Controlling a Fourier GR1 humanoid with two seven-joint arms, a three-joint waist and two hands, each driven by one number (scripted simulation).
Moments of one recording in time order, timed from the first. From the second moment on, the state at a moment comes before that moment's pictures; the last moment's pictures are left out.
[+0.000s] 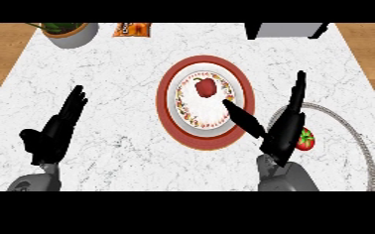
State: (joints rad) left arm -0.06 0.24 0.08 -1.32 0.04 -0.06 -0.13; right arm -0.21 -0.10 0.40 -1.60 0.80 -1.06 0.74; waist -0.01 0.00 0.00
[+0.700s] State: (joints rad) left arm -0.05 0.22 0.07 -1.35 0.03 -0.05 -0.12; right arm 0.21 -0.40 0.48 -1.81 0.15 -1.14 0.10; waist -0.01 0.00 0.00
